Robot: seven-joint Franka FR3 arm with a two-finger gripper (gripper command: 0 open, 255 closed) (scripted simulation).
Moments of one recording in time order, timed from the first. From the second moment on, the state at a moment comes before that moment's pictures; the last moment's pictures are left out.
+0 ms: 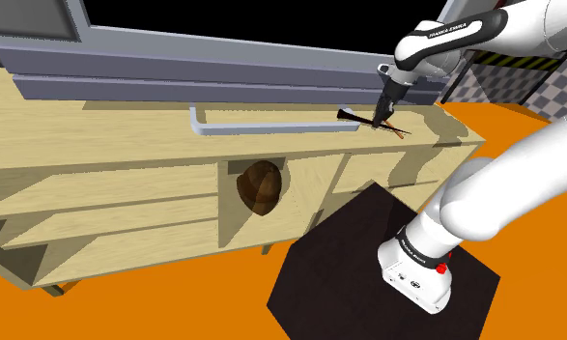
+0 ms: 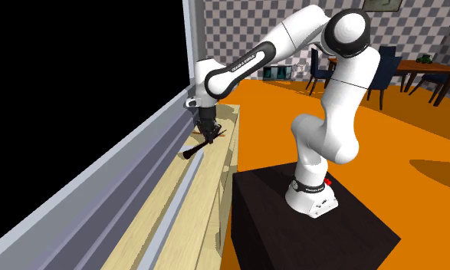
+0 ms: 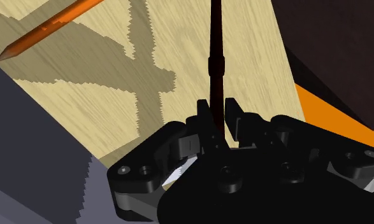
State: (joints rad) arm 0.11 -0.28 -0.73 -2.41 -0.10 2.14 -1.22
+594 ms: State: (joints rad) arm 0.10 -0.32 -0.71 -2.37 -0.12 2.06 -1.19
